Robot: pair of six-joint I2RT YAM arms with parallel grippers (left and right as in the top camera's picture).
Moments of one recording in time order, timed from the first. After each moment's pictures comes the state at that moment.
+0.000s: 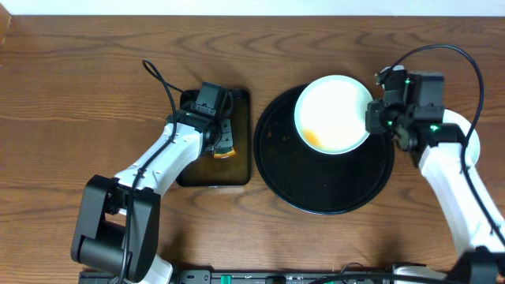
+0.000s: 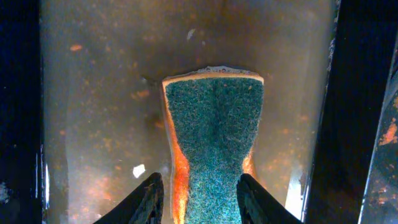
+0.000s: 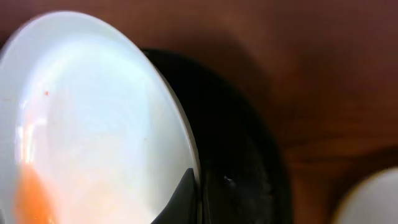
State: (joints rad) left arm -0.32 1.72 1.05 -0.57 -0.04 -0.43; right arm 0.04 1.44 1.00 -0.43 -0.13 -0.06
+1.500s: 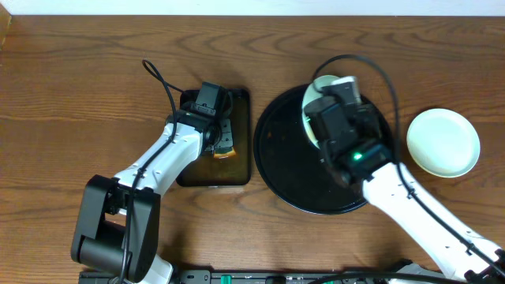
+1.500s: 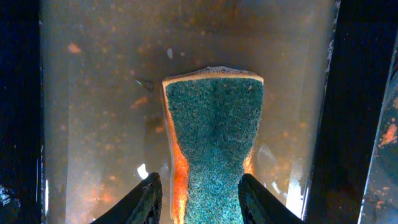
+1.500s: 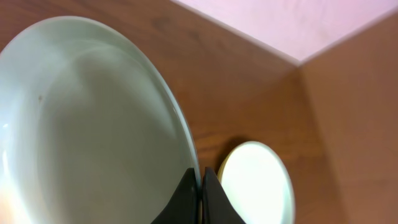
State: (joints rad) left arm -0.32 1.72 1.05 -0.57 -0.04 -0.43; right arm 0.54 1.41 1.00 -0.47 0.85 0.10
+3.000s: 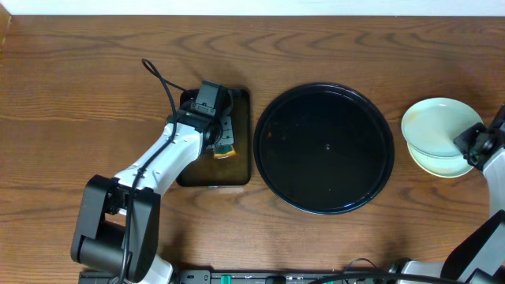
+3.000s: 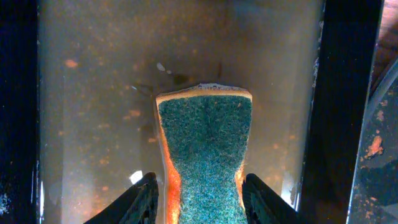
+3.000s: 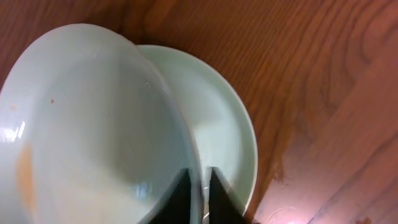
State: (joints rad) left arm -0.32 1.72 1.05 -0.53 -0.04 -0.43; right arm -0.53 1.56 1.00 -0.50 0.13 0.44
